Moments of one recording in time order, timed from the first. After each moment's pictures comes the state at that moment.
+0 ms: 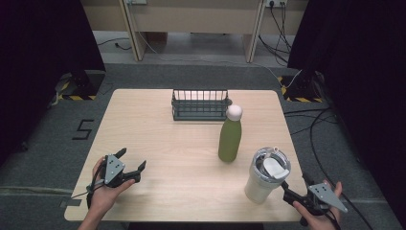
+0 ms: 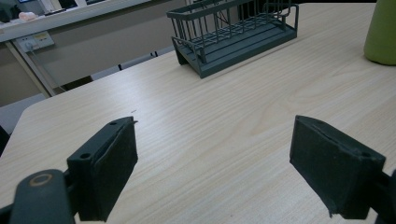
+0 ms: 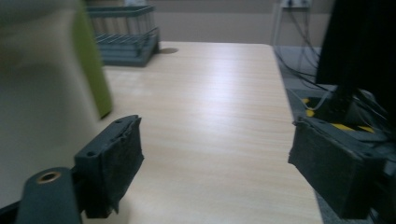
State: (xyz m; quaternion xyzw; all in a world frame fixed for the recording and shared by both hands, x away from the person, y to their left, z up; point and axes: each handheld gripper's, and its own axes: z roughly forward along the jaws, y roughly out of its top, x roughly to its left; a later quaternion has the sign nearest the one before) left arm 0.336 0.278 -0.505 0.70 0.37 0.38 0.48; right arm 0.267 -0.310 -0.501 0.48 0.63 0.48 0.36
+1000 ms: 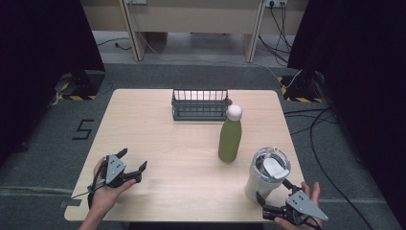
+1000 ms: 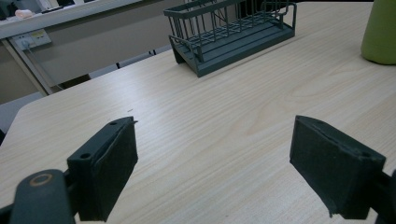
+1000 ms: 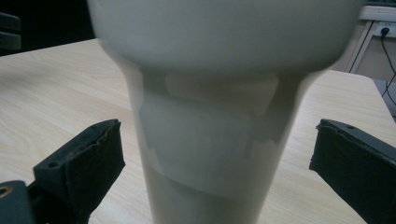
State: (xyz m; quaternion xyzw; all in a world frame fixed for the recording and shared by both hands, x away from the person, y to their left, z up) left arm 0.336 0.274 -0.506 0.71 0.36 0.38 0.47; right arm 0.254 -0.252 -0.497 0.38 0.69 0.52 0.33
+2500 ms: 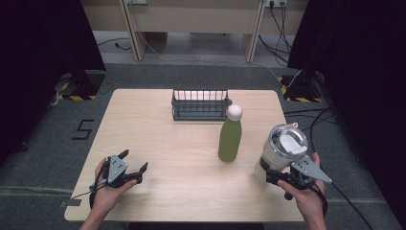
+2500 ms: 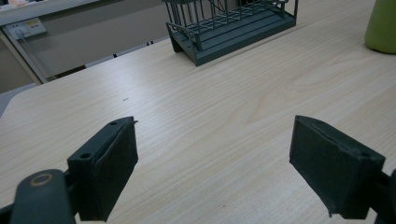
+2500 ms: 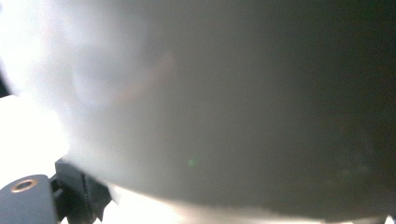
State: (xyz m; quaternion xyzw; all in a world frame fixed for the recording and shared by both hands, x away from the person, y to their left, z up) left arm 0.339 0.274 -0.514 0.71 0.38 0.36 0.47; right arm 0.327 -0.264 -0.442 0.40 0.65 0.55 0.34
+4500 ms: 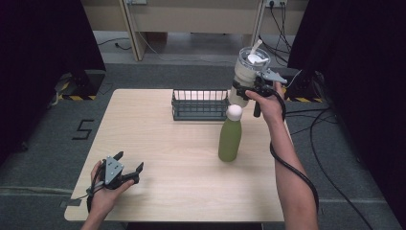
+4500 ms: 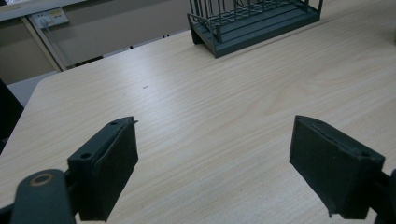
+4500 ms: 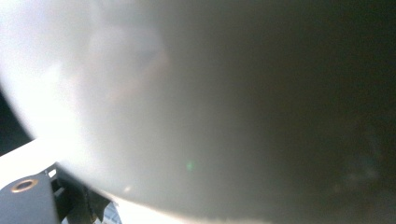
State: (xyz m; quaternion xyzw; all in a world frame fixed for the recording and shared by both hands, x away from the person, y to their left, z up) left arm 0.333 0.281 -0.515 0.70 0.41 0.38 0.45; right arm 0.576 -0.185 -0.362 0.40 0.65 0.56 0.31
